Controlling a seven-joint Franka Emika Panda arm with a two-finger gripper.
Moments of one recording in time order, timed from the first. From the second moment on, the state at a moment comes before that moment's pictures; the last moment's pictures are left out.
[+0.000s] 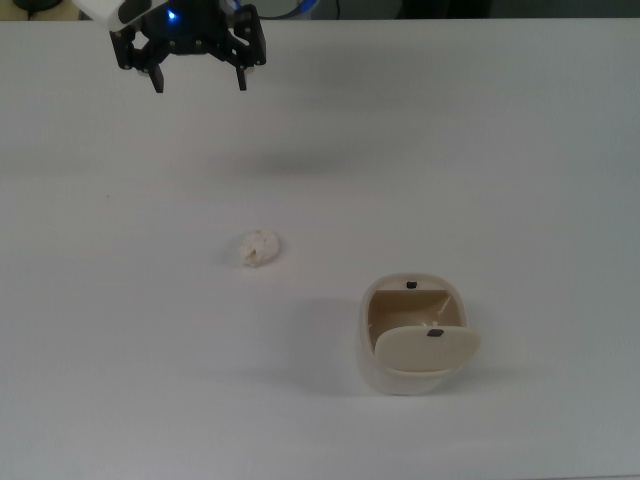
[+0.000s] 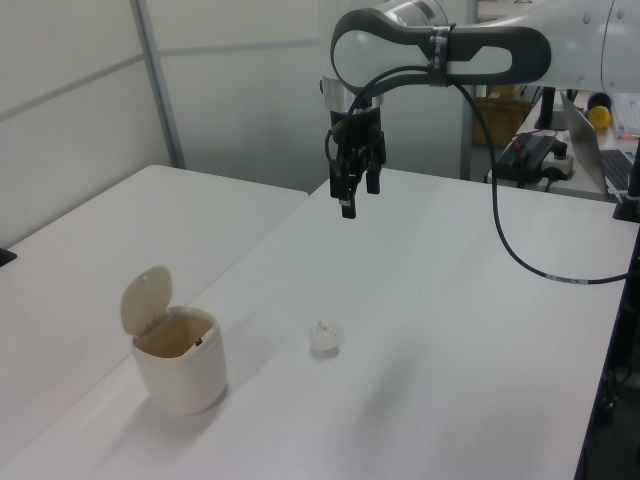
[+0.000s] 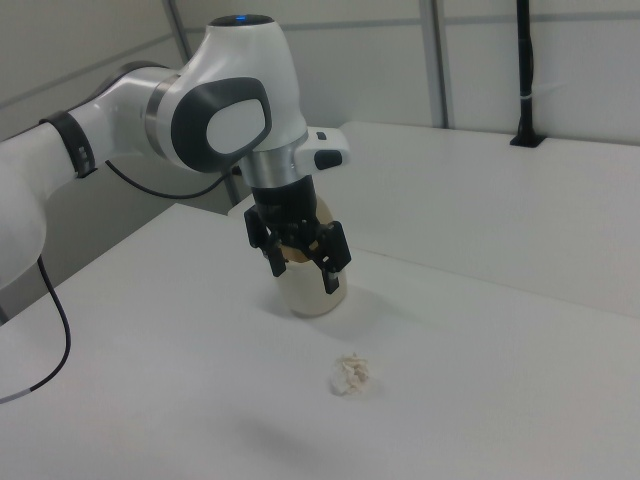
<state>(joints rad) -0.01 0.15 -0.06 -1.47 0.02 1.60 -0.12</state>
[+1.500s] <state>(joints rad) 0.07 0.46 -0.02 -1.71 -0.23 2.17 0.15</state>
